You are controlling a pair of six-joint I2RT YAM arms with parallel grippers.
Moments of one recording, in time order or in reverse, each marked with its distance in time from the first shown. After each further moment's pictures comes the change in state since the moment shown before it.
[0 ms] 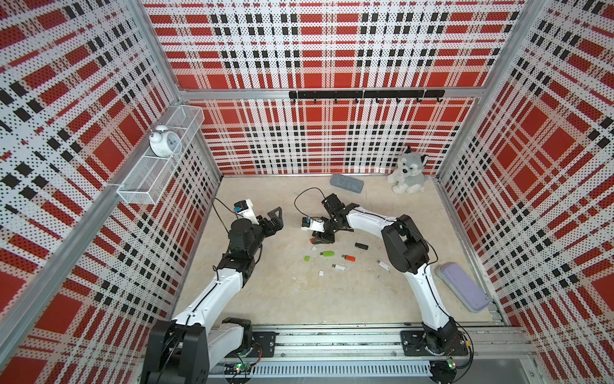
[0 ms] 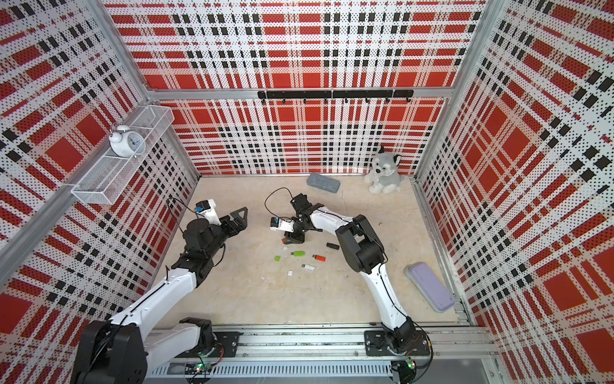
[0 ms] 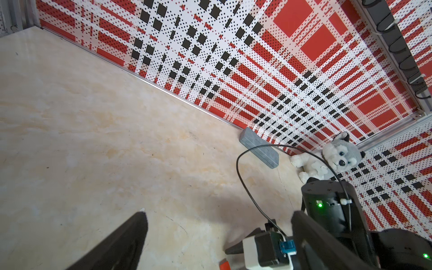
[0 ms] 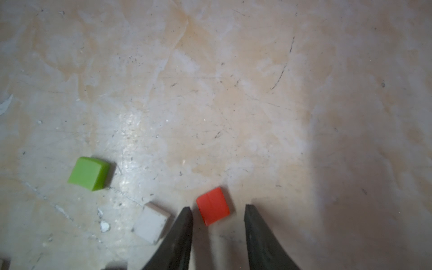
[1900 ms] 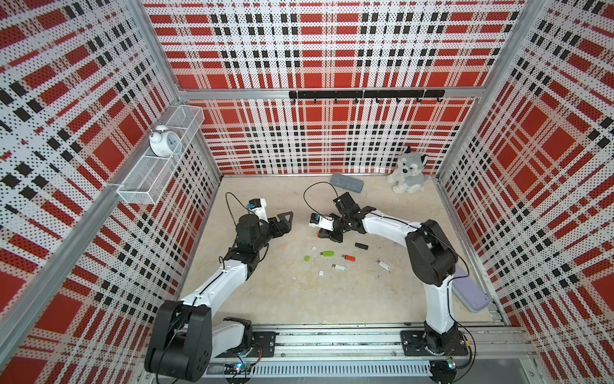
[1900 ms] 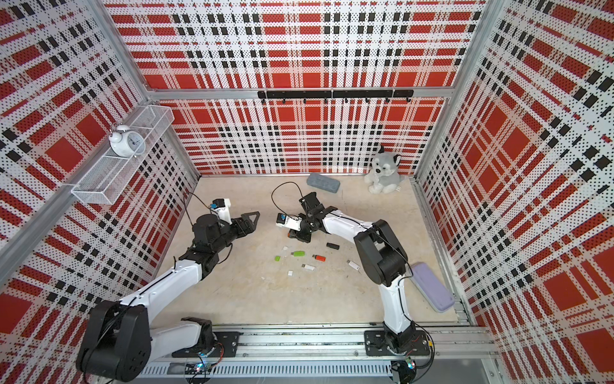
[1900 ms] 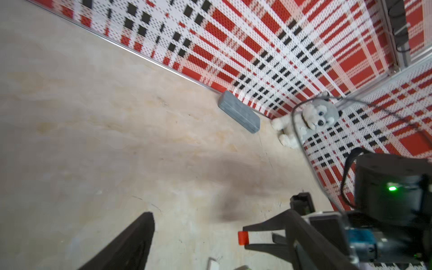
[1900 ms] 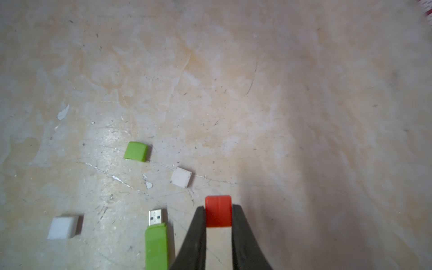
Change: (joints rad) left arm -0.064 0.139 0.064 -0.019 0.204 0.008; right arm -0.026 -0.352 -0.356 0.216 0.063 0.086
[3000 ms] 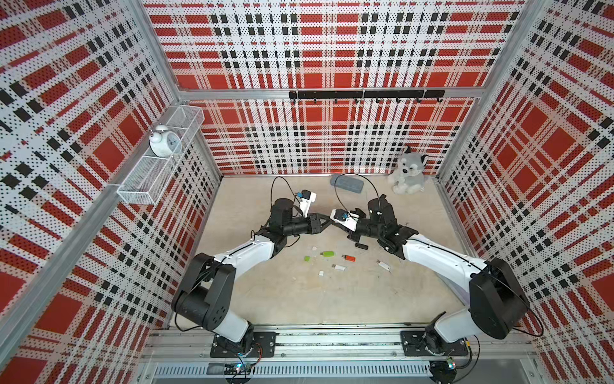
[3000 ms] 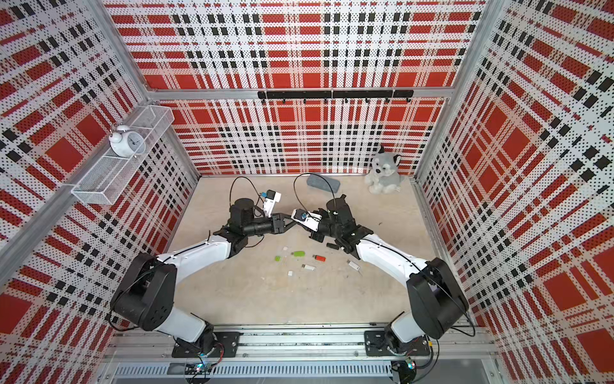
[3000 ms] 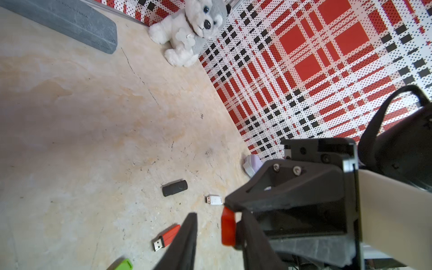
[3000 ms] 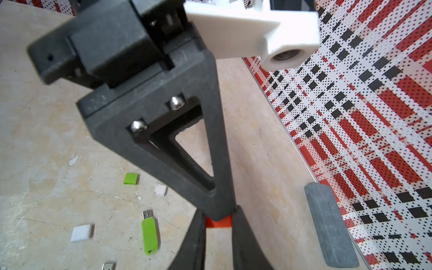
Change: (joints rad) left arm -0.222 0.313 0.270 0.045 0.462 -0.062; right arm -0.014 -0.504 -0.458 0.437 0.067 0.114
